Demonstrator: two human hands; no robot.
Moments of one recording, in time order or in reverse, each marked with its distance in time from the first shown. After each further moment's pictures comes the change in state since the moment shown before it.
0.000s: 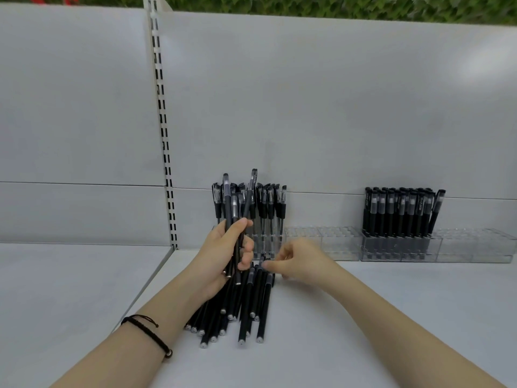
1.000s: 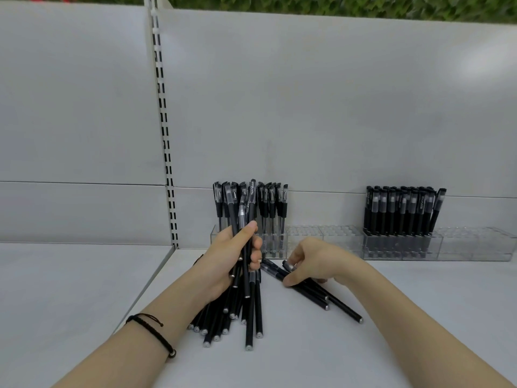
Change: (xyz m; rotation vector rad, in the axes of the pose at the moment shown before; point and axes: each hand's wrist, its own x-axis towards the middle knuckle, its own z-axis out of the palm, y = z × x) left_hand 0.002 -0.005 0.001 -0.005 -0.097 -0.034; right_hand -0.002 0.004 -0.025 -0.027 -0.239 0.103
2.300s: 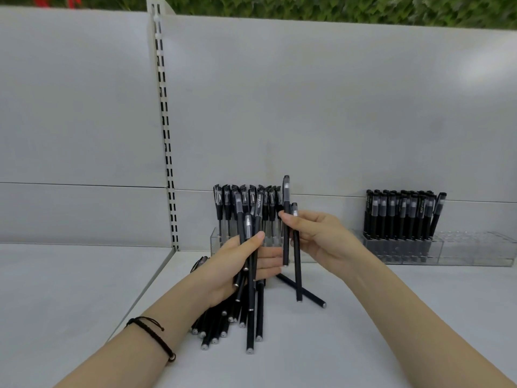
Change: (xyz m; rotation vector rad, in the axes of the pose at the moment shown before) left_hand -0.007 0.001 0.006 -0.019 -0.085 -0.164; right_hand -0.014 -0.016 -0.013 1.163 0.113 -0.304
